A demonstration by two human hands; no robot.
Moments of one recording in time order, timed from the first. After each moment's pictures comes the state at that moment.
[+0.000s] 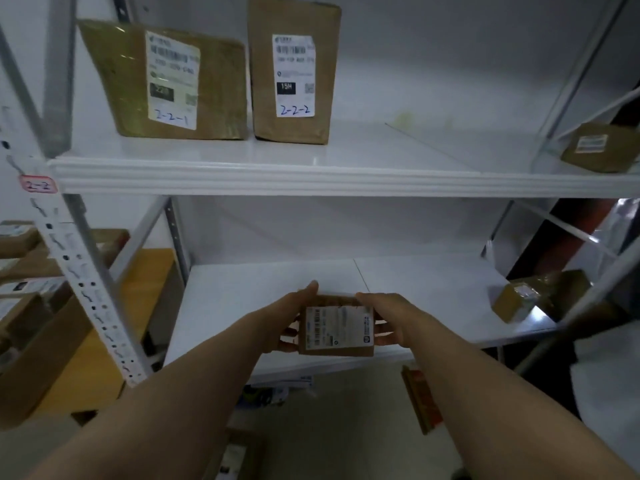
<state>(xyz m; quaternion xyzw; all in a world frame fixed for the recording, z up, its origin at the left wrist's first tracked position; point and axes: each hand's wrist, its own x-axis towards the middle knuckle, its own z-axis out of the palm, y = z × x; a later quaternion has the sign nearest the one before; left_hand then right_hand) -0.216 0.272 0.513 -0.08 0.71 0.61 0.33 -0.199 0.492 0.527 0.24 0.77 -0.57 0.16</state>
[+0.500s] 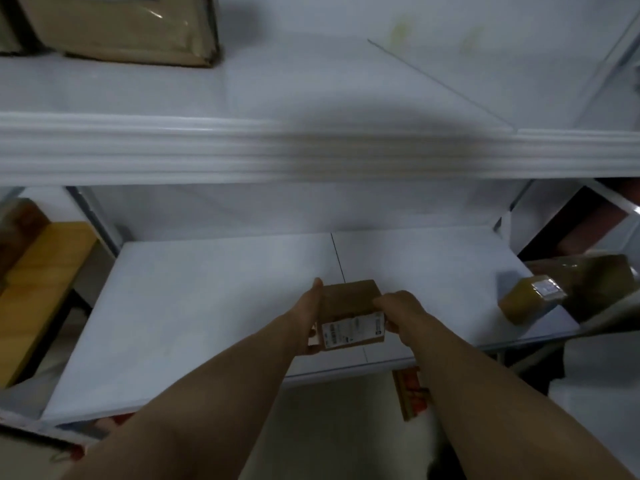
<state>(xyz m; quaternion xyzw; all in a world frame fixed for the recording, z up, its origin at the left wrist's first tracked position) -0.377 0.491 0.407 -0.27 0.61 0.66 0.34 -0.381 0.677 0.407 0.33 0.79 -0.48 0.16</state>
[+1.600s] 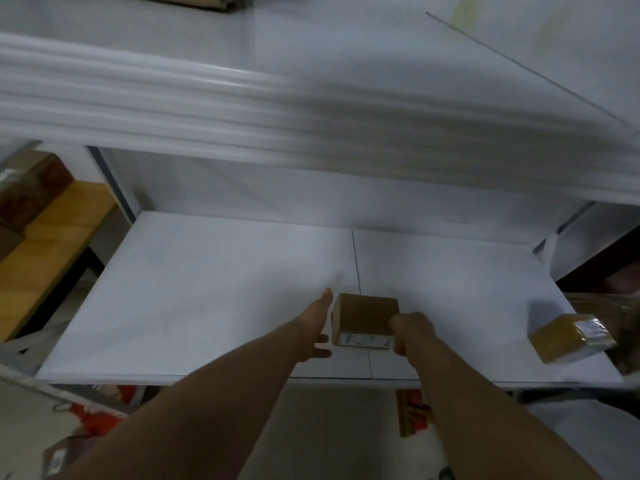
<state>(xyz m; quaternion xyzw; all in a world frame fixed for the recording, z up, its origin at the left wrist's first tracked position) -0.410 0.499 0.333 -0.26 0.58 0.69 0.35 -0.422 0.691 0.355 0.38 0.80 -0.43 0.19</state>
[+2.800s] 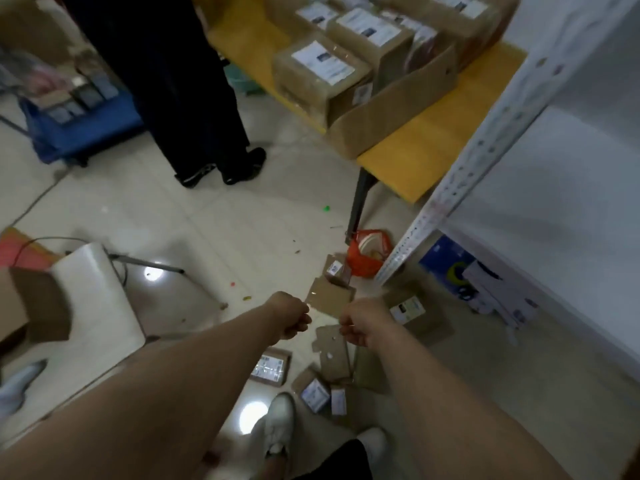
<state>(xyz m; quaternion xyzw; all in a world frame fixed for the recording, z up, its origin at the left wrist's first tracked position) 0.042 -0.054 0.191 -0.62 0.50 0.59 0.18 -0.071 0.062 0.181 0.08 0.77 -0.33 0.54</state>
